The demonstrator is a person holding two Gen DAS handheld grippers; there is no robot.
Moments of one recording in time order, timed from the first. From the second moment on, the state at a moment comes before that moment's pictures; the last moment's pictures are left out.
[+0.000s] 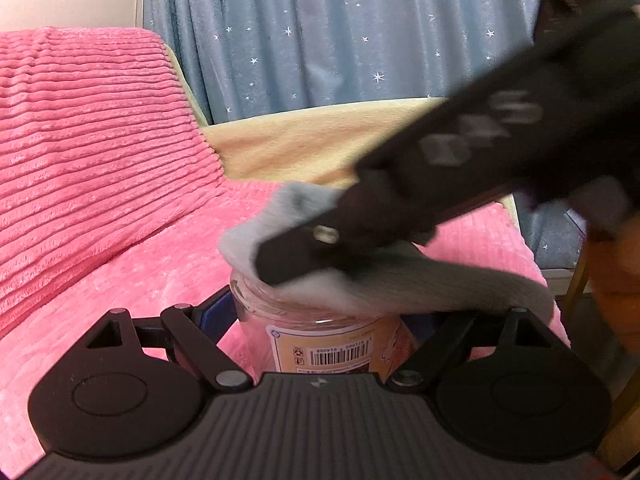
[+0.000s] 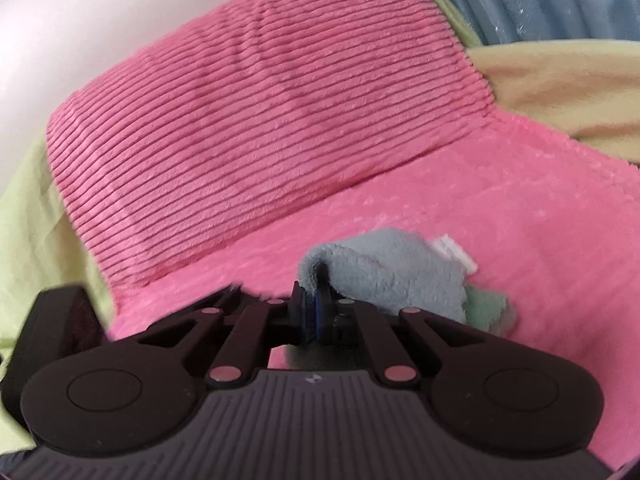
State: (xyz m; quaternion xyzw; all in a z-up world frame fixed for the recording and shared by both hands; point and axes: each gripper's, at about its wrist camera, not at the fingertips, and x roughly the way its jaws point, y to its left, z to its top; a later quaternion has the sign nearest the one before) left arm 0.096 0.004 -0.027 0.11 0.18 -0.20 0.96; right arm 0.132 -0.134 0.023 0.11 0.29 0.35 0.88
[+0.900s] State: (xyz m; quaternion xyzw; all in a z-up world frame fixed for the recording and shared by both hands) left arm 0.095 0.007 -0.025 0.11 0.18 -0.20 0.96; right arm 0.139 -0.137 0.023 0.11 0.27 0.32 0.90
